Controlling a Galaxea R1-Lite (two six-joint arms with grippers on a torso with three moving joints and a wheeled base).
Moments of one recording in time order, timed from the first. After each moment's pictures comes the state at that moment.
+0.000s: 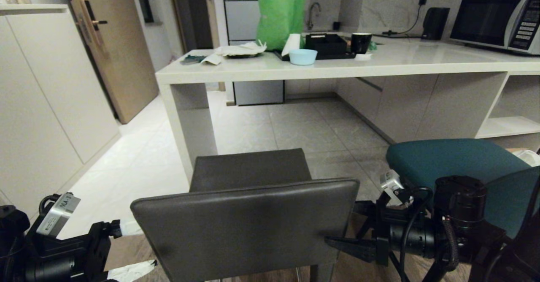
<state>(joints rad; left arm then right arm) 0.23 1.83 0.00 -1.52 -1.37 0.11 0.39 1.92 -0.31 -1.35 0.77 0.00</state>
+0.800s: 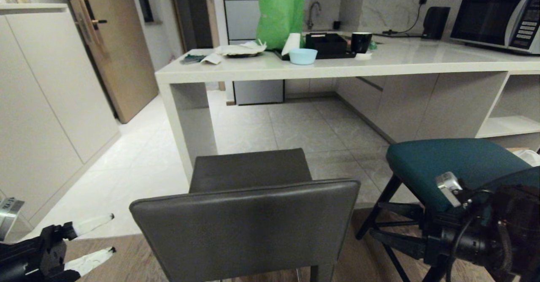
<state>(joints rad) 0.59 1.83 -0.01 -1.52 -1.51 0.11 0.09 1.83 -0.12 -1.44 0.90 0.00</state>
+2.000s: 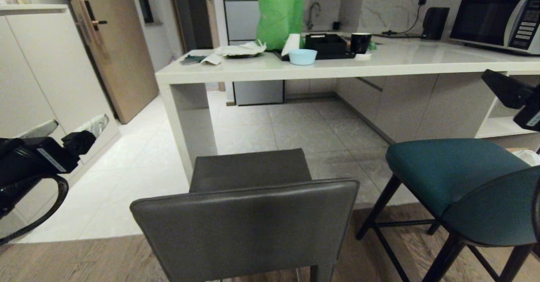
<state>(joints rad) 0.05 1.26 -0.36 -1.08 -0.17 -0.15 0.28 1.14 -0.63 -0.75 -0.36 0.02</state>
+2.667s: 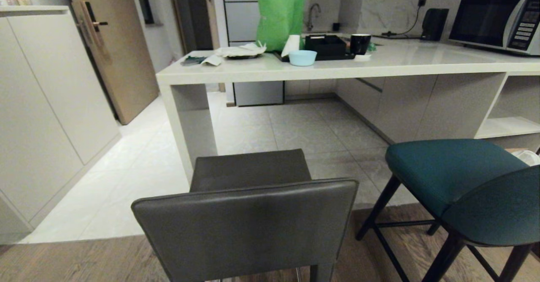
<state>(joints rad) -0.02 0.36 -0.46 -0.14 -0.23 -0.10 0.11 0.53 -0.33 -0.60 -0.33 -0.12</state>
